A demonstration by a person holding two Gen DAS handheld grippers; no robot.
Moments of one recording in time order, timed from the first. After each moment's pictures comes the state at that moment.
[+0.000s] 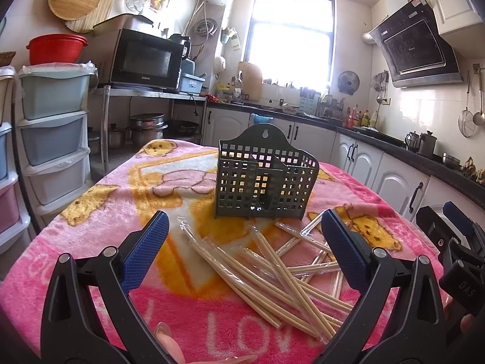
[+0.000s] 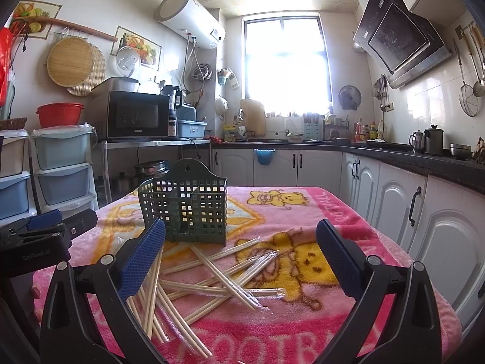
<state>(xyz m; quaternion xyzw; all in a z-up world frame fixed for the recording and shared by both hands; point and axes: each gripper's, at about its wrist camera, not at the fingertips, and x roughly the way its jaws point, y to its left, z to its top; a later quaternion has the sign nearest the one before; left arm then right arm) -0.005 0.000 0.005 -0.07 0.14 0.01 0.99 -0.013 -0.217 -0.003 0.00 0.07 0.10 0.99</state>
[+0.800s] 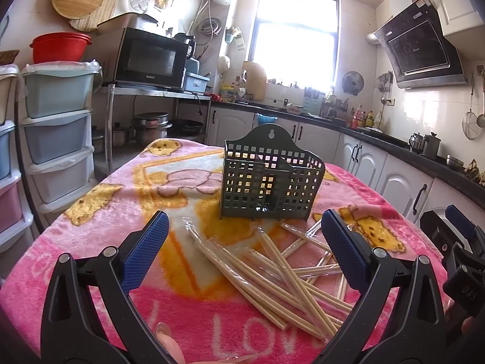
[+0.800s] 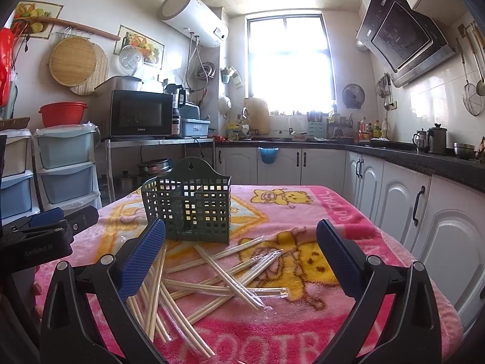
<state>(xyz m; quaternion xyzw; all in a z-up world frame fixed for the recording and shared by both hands) -0.003 0.003 0.002 -0.08 0.15 0.02 0.99 -0.008 -0.215 -0.001 -0.01 0.07 0.11 0.99</state>
